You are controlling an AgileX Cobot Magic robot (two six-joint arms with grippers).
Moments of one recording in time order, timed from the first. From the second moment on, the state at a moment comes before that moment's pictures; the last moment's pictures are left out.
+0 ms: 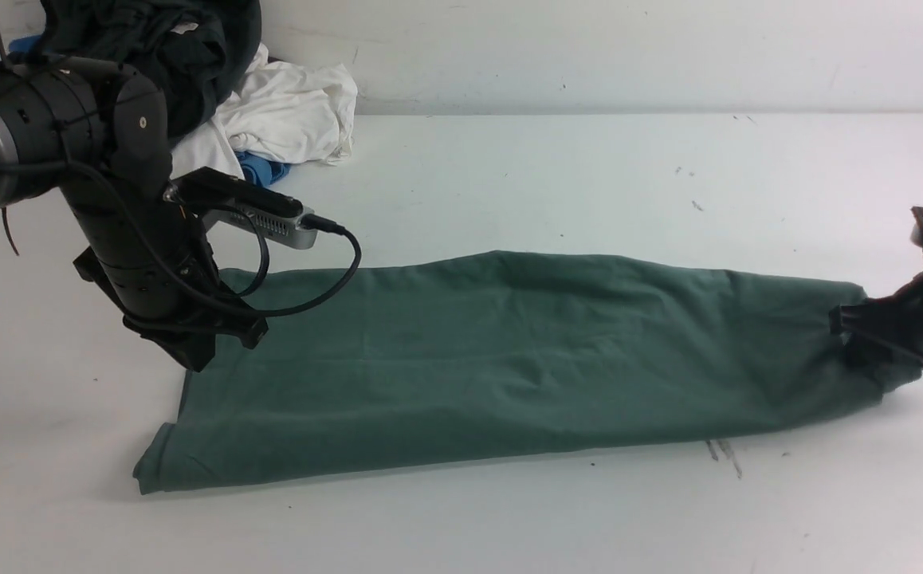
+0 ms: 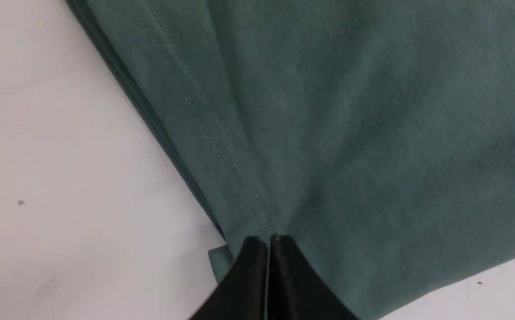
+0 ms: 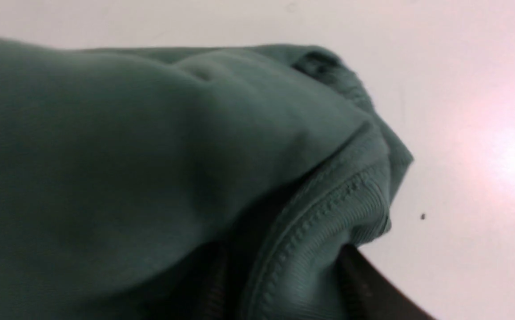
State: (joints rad) right arm -0.12 1.94 -1.18 0.13 0.58 -0.15; left arm -0.17 1.84 -1.37 -0.02 1.06 0.22
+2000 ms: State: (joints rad) right arm 0.19 1.58 -1.27 -0.10 0.99 -0.01; left arm -0.51 1.85 -1.53 -0.31 0.81 0.44
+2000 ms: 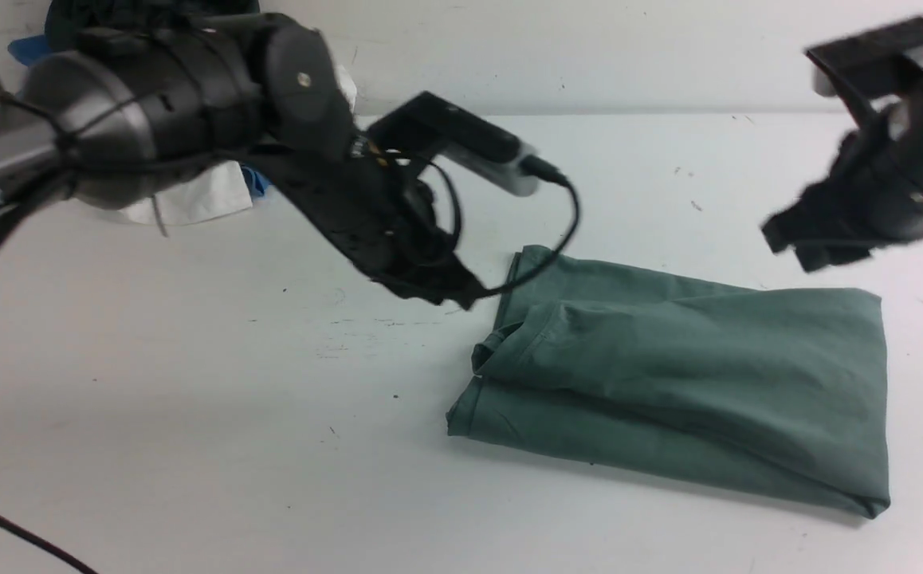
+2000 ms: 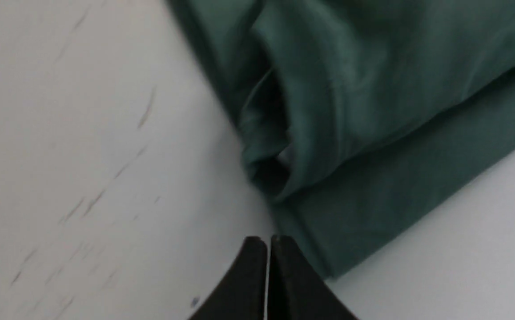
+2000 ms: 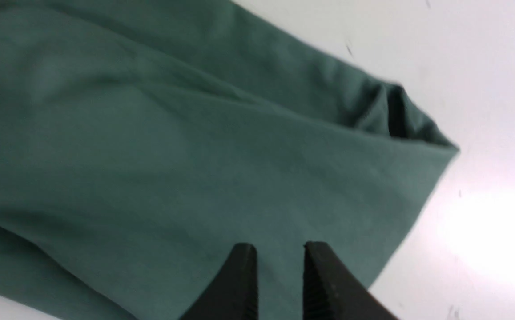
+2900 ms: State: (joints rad) right arm 0.18 1.90 -1.14 -0.05 0.52 0.02; left arm -0.51 2.23 -1.71 -0.21 0.81 0.40
